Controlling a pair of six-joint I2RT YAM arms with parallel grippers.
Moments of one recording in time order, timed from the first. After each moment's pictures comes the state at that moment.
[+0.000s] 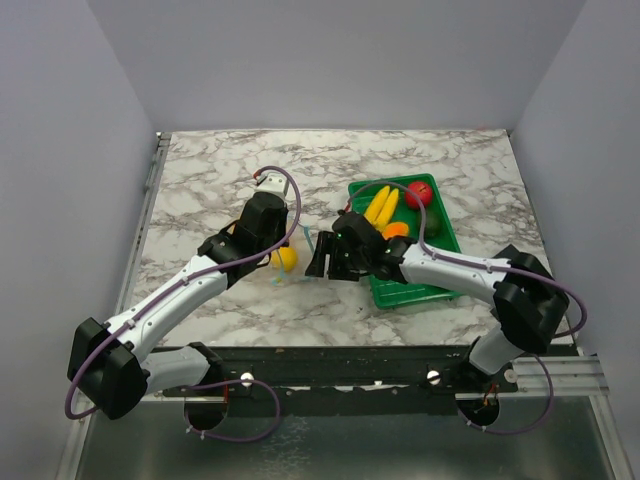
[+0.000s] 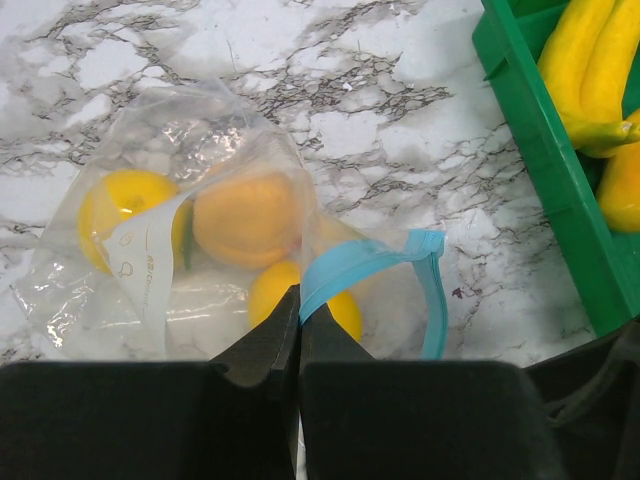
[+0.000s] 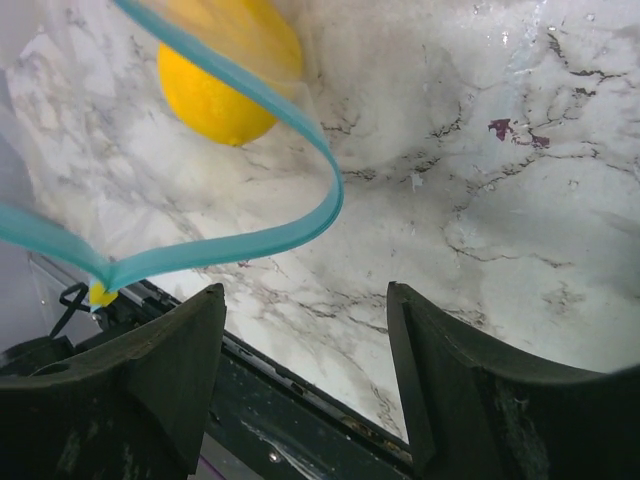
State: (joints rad) left arm -0.64 1.17 0.92 -0.35 -0.34 -0.30; right arm 0.90 1.57 1.02 -0.24 -0.03 0.89
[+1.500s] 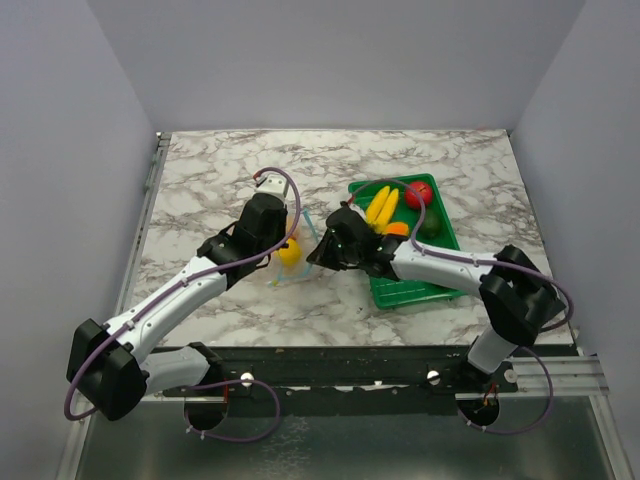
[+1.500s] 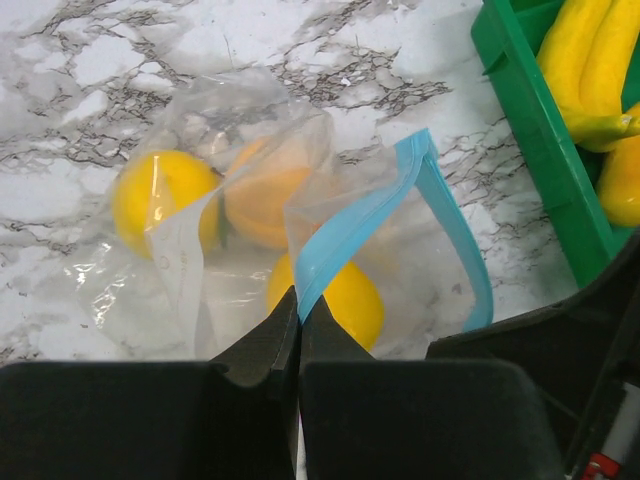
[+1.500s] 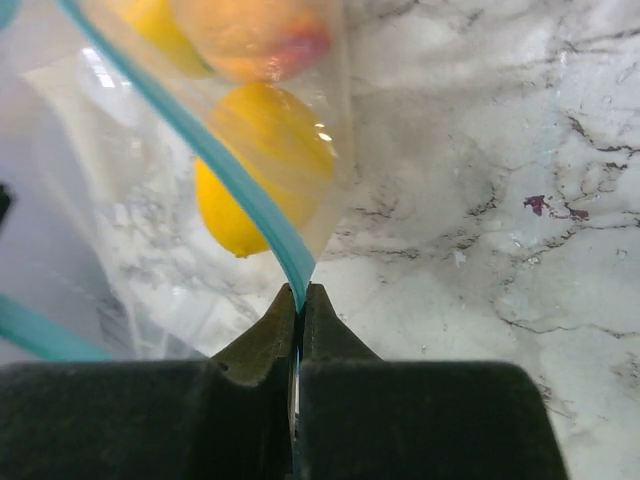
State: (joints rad) left arm -0.64 1.17 0.91 -0.34 -0.33 -0.29; right arm 0.90 1.69 1.06 -0.10 0.07 1.06
